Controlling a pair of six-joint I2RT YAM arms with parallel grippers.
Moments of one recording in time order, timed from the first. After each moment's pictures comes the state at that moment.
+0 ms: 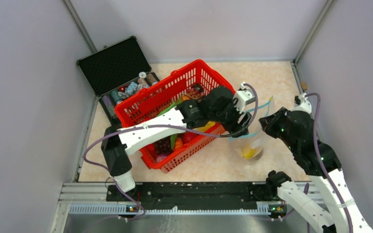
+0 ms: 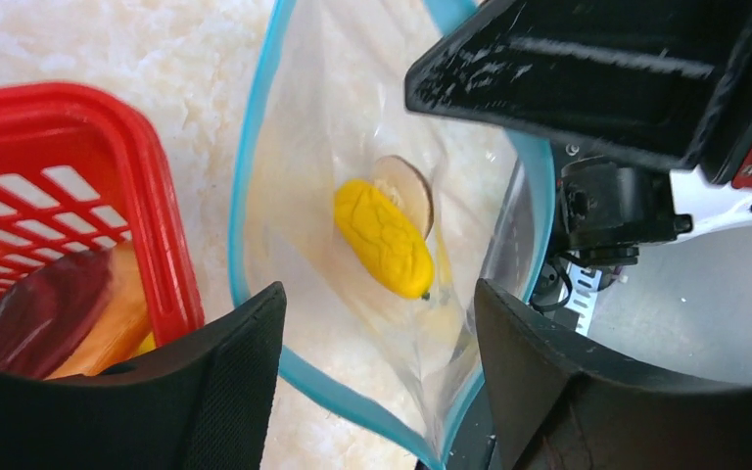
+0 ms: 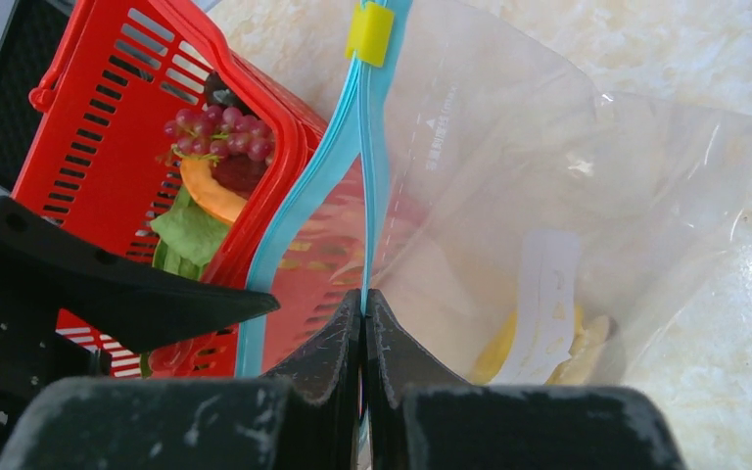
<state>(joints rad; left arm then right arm) -1.08 1.75 1.70 -0.48 0.26 -0.17 0.42 0.61 0.97 -0.83 0.23 0.77</state>
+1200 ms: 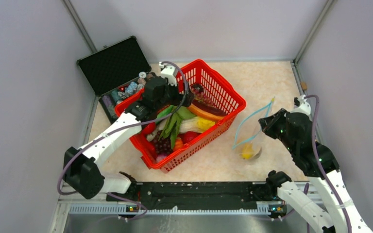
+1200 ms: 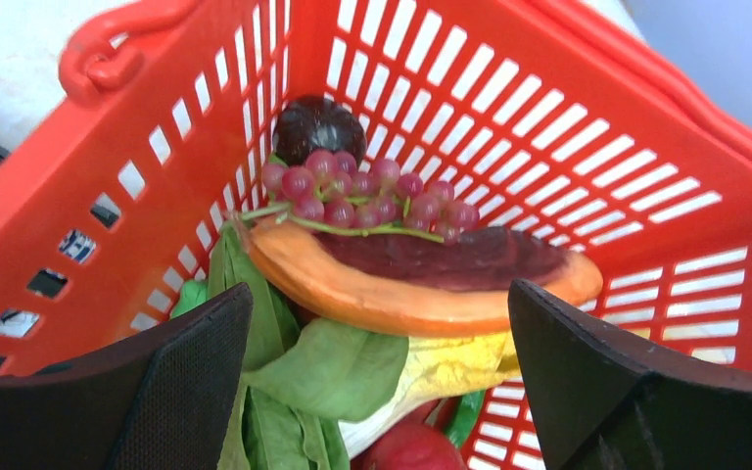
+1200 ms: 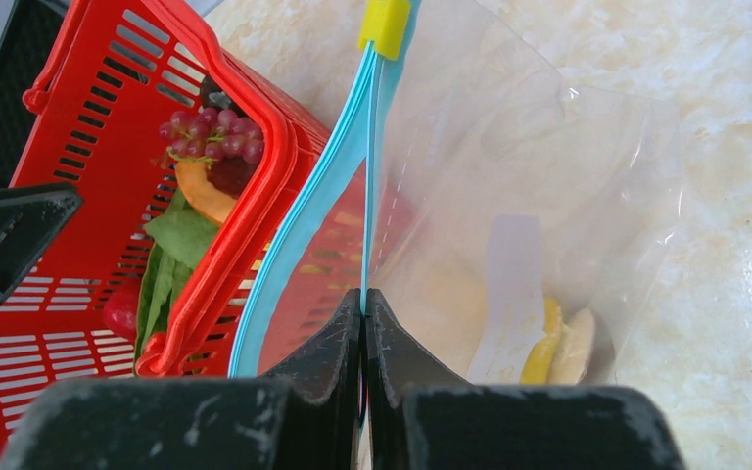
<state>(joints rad) -0.58 1.32 1.11 -0.14 0.04 -0.30 0.42 0.58 0.93 -0.80 0.24 0.77</state>
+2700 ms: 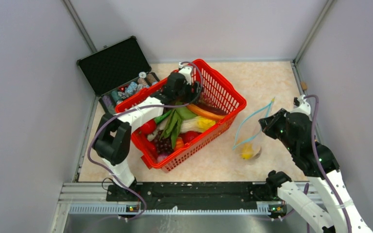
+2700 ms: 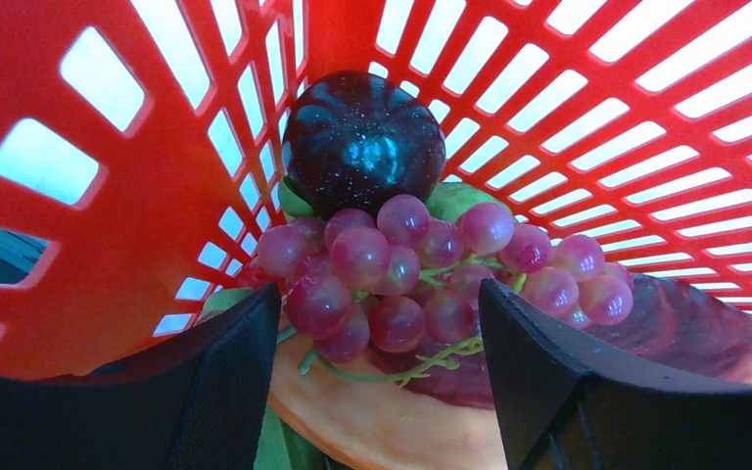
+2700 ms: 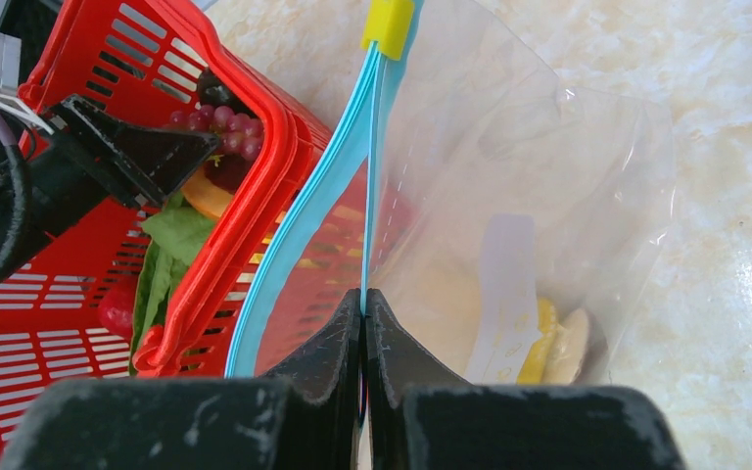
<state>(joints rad) -0.55 1.75 1.27 -0.05 0.05 -0.26 0.42 0.58 0.93 -0.80 0.24 0.76</state>
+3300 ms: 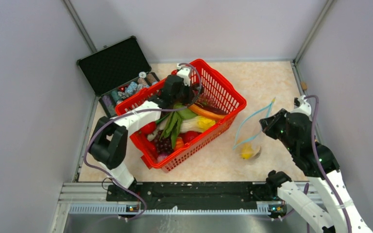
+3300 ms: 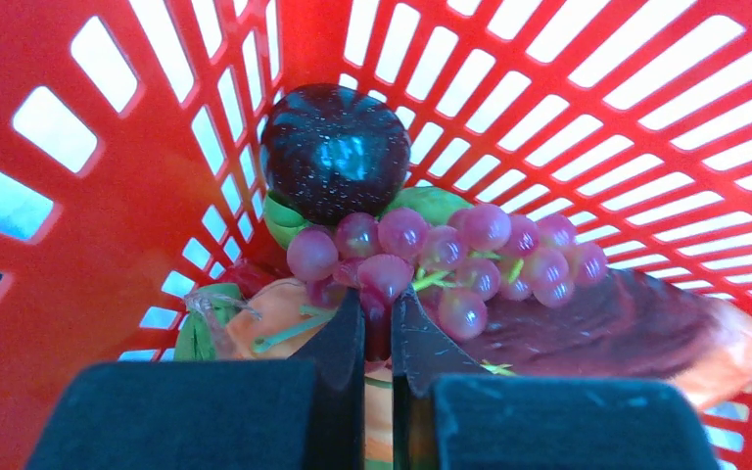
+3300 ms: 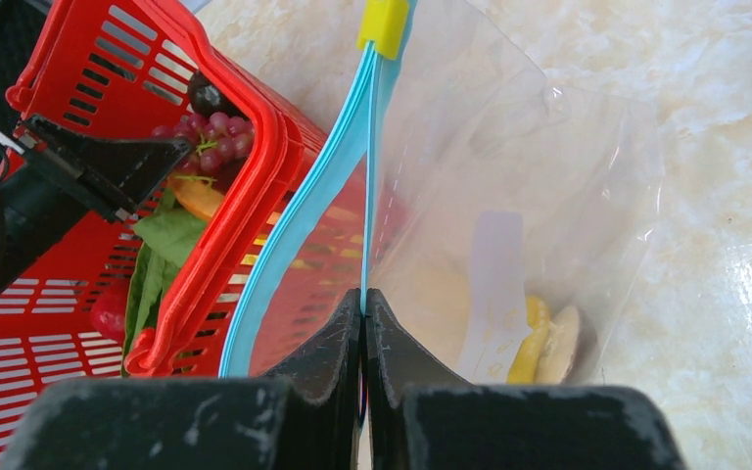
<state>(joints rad) -0.56 1.71 1.19 0.06 0.06 -0.26 0.42 0.58 0.93 -0.81 0.25 0.76</state>
